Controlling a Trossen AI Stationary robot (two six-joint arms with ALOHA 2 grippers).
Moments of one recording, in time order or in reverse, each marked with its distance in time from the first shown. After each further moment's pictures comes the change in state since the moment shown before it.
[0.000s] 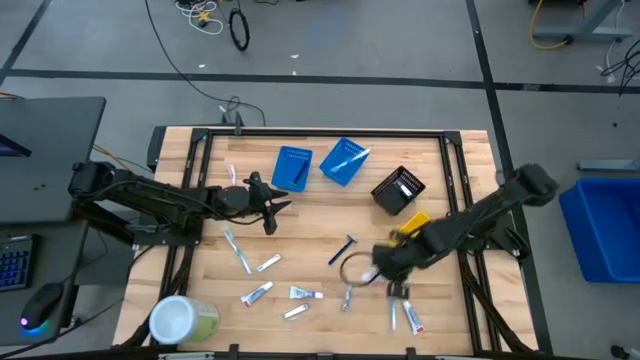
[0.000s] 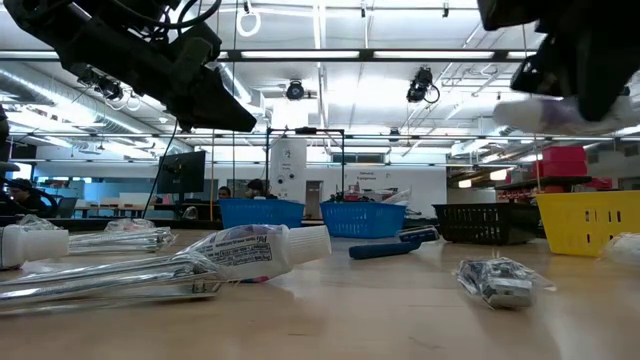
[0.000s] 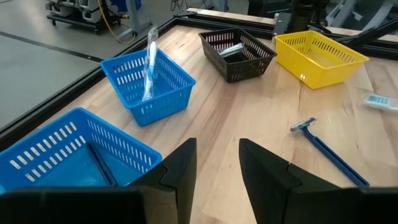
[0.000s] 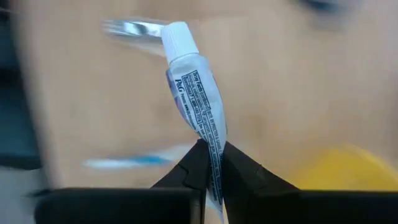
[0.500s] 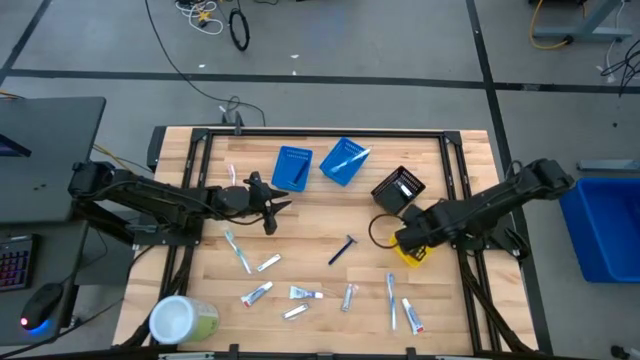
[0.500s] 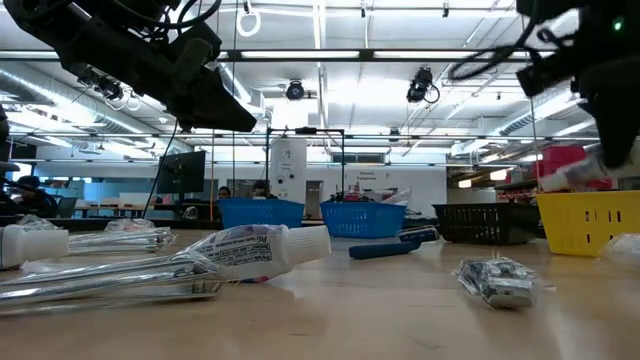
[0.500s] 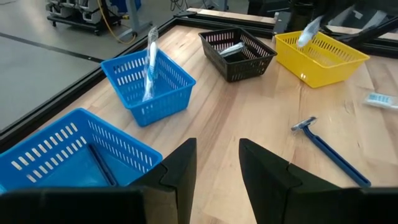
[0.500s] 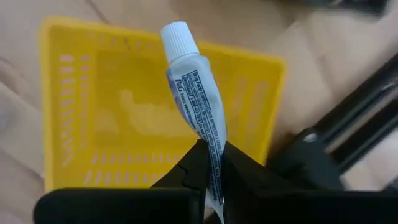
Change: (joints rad) left arm 0.000 0.000 0.000 0.000 0.000 0.010; right arm -0.120 -0.141 -0.167 -0.449 0.139 0.398
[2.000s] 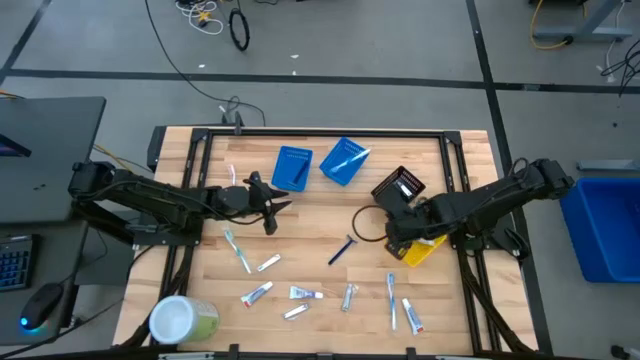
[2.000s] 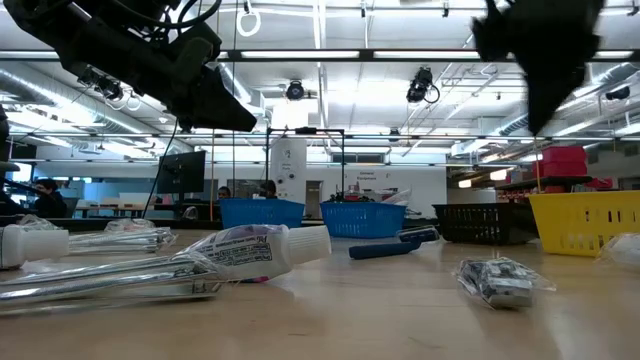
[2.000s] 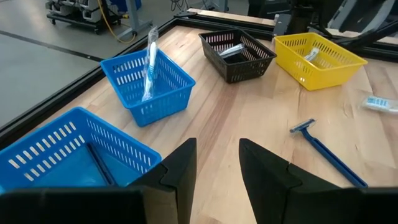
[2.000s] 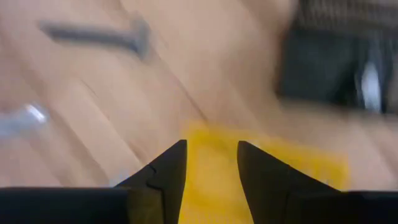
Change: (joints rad) left arm 0.000 0.000 0.000 0.004 0.001 -0.018; right arm -0.043 -0.001 0.139 0.236 0.095 -0.116
